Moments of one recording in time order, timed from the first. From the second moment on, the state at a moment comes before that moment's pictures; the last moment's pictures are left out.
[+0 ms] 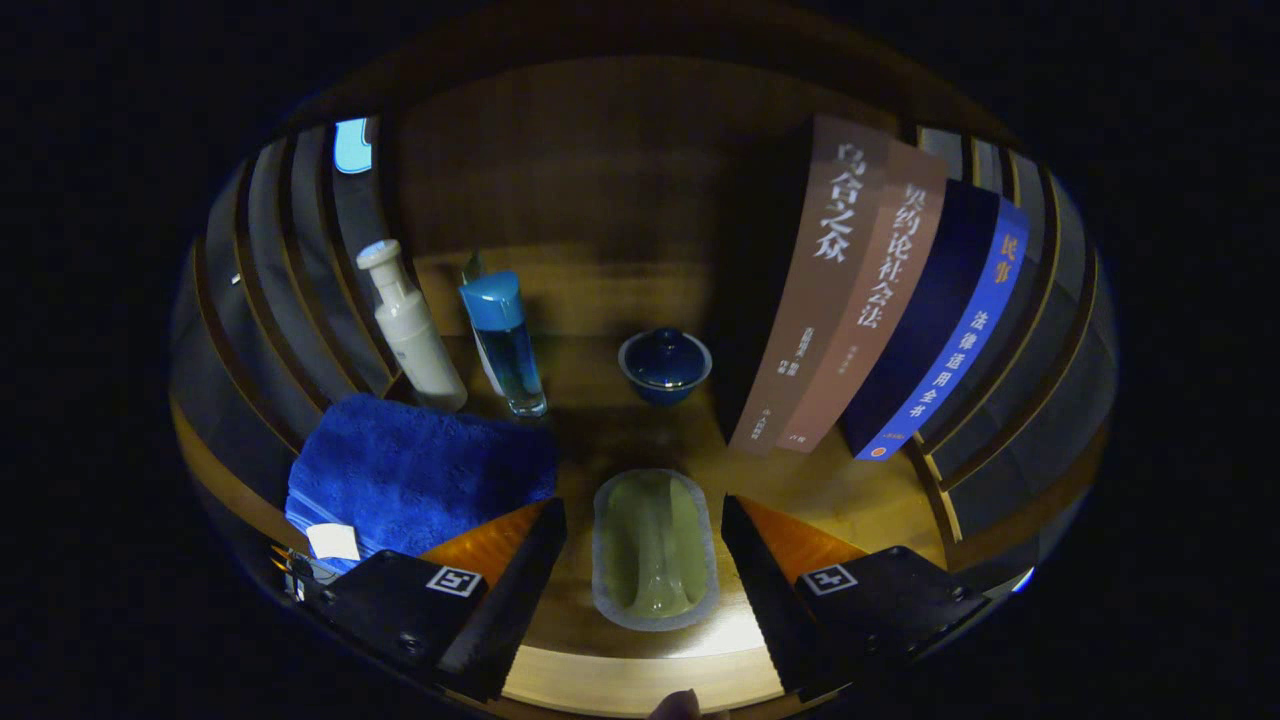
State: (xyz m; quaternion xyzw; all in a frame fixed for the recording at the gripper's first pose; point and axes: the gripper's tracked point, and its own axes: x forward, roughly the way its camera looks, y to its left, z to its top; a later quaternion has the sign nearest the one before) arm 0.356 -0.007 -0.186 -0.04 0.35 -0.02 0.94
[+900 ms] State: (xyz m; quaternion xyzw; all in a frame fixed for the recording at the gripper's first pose) arm 0.153 0.003 -0.027 0.01 -0.01 0.05 1.00
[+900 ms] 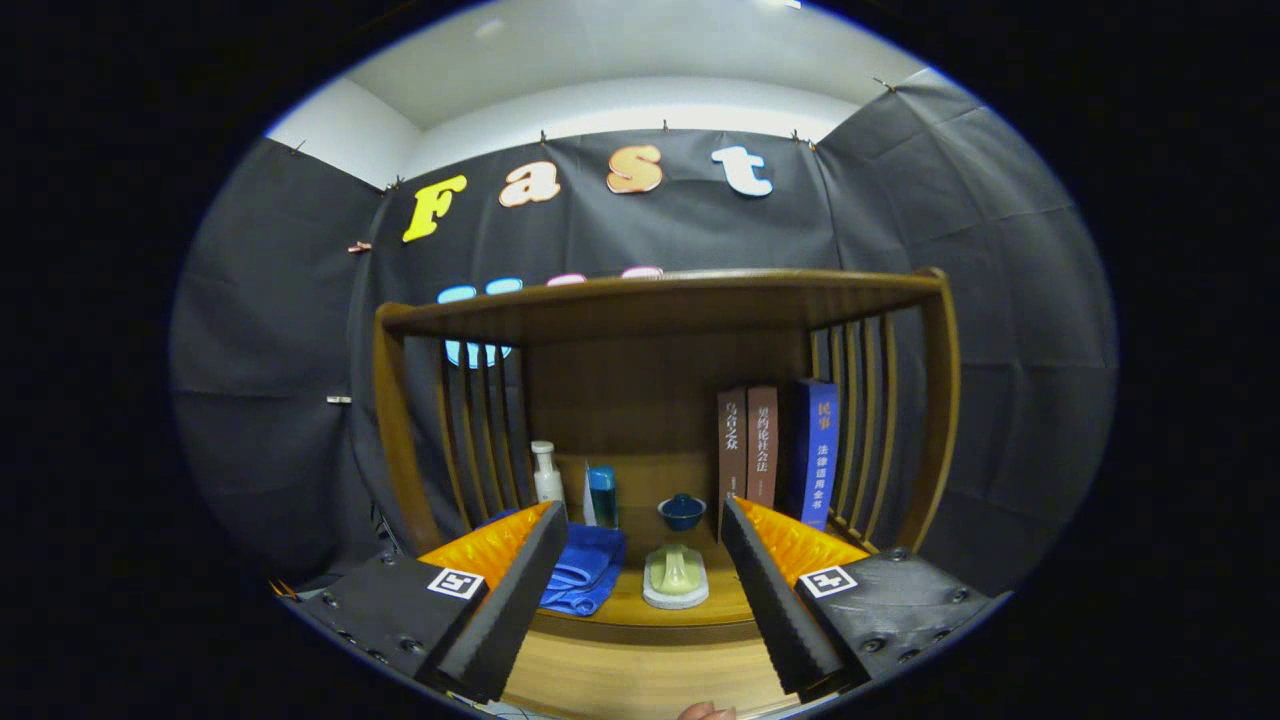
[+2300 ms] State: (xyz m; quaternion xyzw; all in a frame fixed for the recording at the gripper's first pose) arm 0.056 -0.041 -0.295 -0.03 0.08 0.00 1.00
